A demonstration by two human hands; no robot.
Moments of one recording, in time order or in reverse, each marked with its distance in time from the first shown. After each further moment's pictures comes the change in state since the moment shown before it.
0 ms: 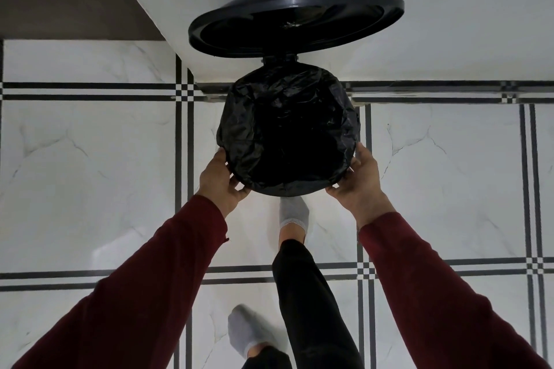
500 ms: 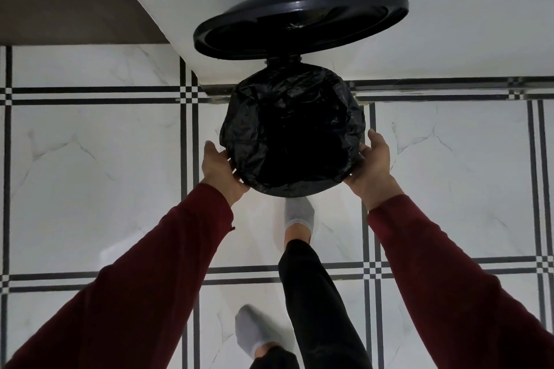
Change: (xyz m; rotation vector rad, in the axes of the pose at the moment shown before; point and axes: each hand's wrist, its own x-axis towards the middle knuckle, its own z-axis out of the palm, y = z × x) left_hand -0.003 0.020 0.016 -0.107 0.065 -0.044; right_hand 0.010 -0.020 0.013 -0.049 0.083 -0.047
